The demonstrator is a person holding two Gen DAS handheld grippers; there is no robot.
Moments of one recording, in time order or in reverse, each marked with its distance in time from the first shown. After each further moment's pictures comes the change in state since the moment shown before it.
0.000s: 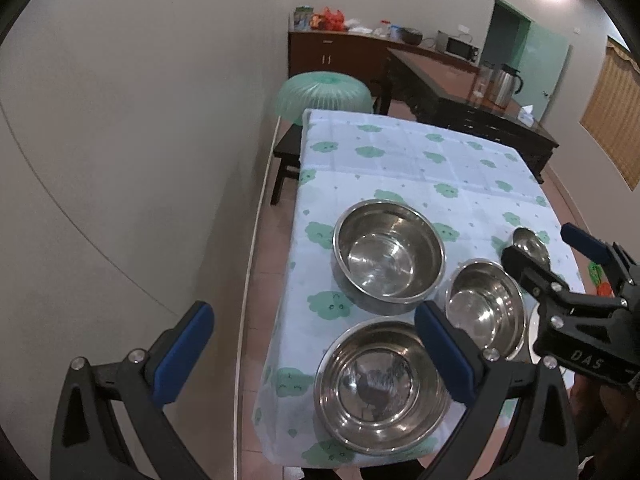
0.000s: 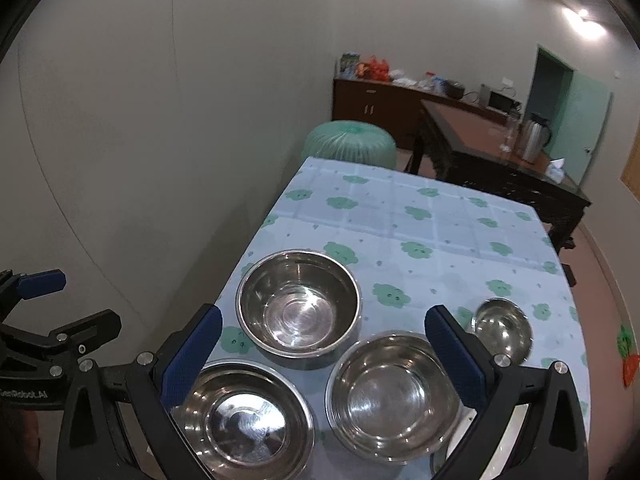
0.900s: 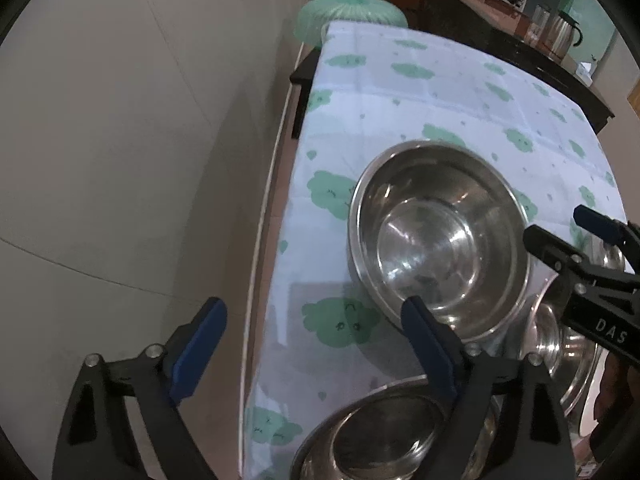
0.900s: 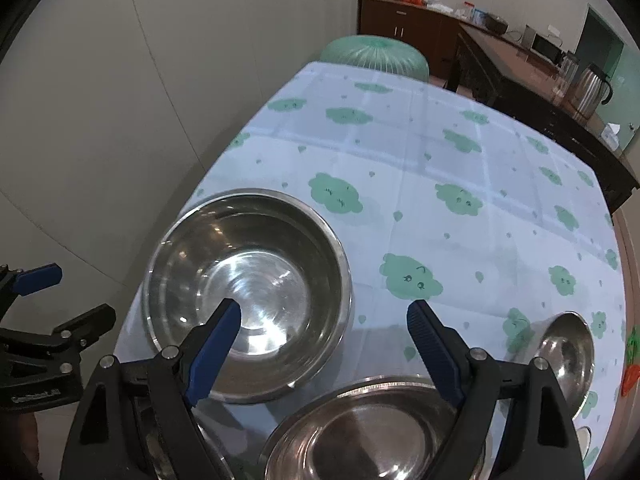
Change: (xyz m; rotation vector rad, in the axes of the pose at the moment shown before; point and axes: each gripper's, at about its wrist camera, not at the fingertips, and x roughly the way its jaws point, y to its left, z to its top) left arm 0.164 -0.019 0.021 -0.028 0.277 0.115; right arm 0.180 -0.048 0.003 -0.041 0.301 0.086
